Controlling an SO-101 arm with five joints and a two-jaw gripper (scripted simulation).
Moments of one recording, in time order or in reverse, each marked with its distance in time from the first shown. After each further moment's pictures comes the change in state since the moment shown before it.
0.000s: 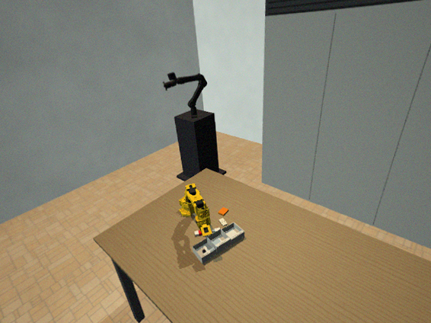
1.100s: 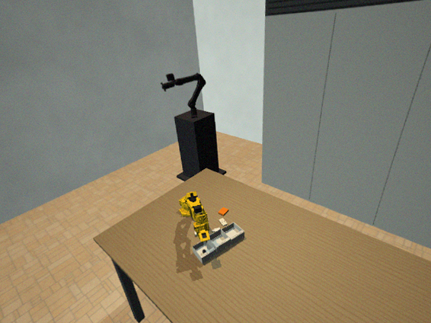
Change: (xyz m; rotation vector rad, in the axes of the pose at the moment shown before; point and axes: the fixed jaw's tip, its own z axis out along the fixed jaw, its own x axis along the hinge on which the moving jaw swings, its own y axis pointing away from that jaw) arm -0.039 -0.017 0.009 0.009 -0.119 0.001
